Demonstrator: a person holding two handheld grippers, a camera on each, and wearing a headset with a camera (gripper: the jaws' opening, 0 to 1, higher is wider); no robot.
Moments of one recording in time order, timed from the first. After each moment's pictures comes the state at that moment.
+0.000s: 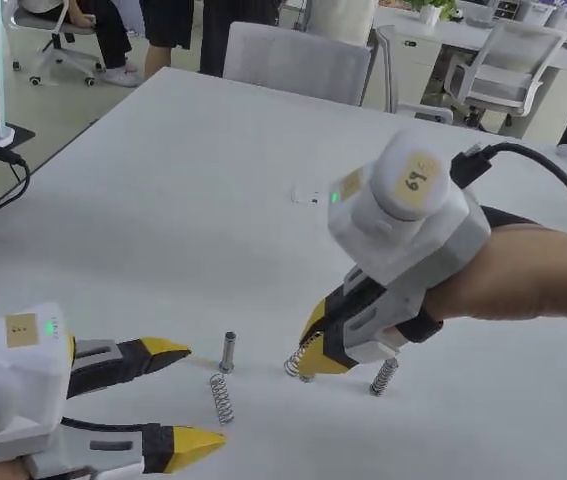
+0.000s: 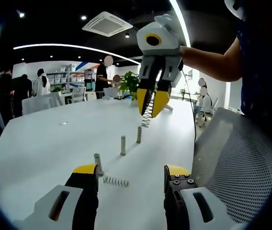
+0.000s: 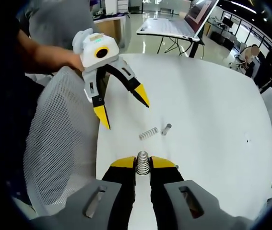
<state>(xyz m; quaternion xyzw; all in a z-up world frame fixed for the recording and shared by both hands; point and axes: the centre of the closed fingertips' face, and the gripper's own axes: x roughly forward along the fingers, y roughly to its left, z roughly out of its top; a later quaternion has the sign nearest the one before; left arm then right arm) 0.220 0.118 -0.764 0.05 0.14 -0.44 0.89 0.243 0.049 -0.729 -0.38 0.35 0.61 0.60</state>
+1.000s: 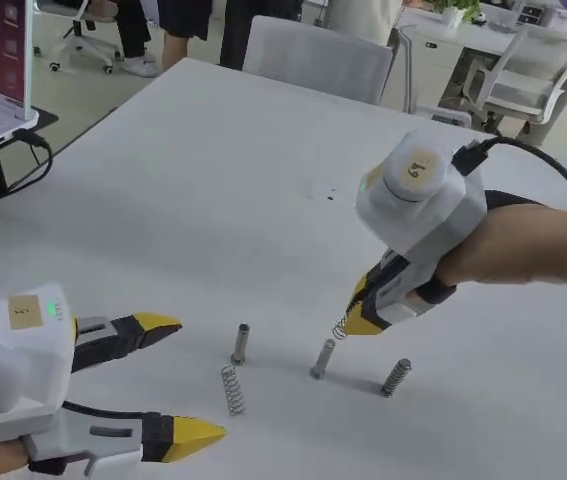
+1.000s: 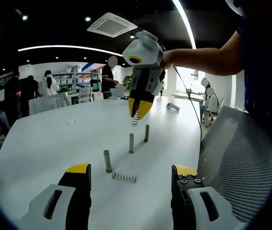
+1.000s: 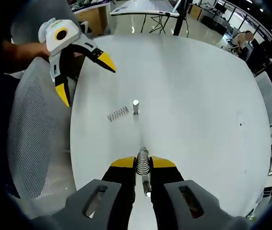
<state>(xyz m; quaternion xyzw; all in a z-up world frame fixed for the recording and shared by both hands) 0.227 0.129 -0.768 0.05 0.14 -0.41 0.90 0.306 0.025 -0.767 -0.42 0.40 0.55 0.60</state>
